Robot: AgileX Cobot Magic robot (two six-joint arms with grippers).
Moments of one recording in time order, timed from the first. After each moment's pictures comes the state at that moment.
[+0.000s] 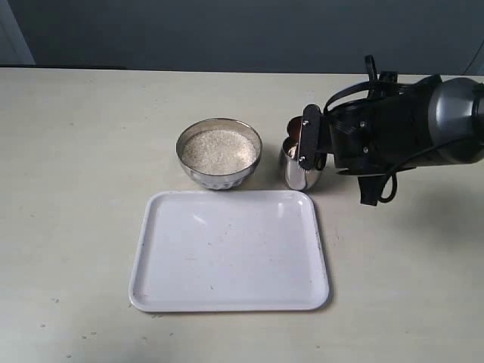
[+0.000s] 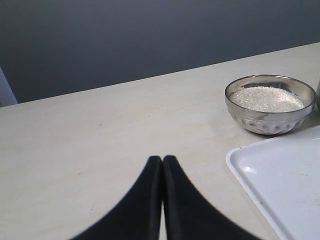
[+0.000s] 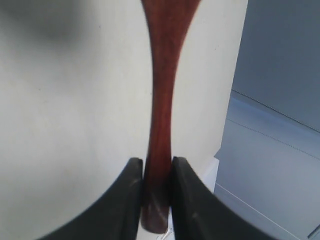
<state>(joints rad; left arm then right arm) -0.32 0.00 0.00 -0.18 0.25 0.27 0.79 1.81 -0.95 -1.23 0.88 0.25</state>
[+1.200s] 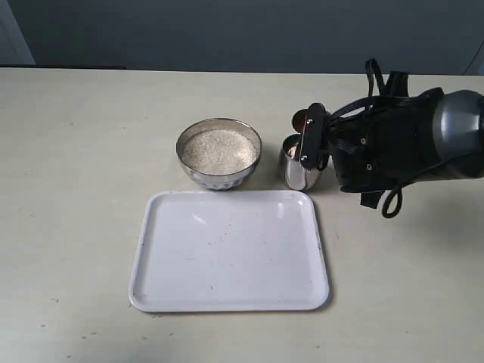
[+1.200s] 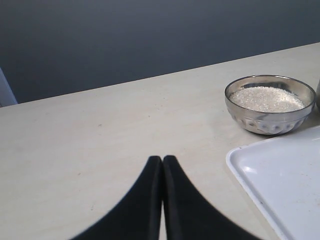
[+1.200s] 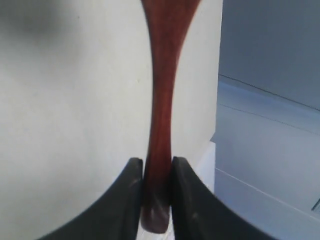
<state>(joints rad) -0.32 0.00 0.00 -0.18 0.25 0.27 0.82 1.78 -0.91 -1.27 0.94 0.40</state>
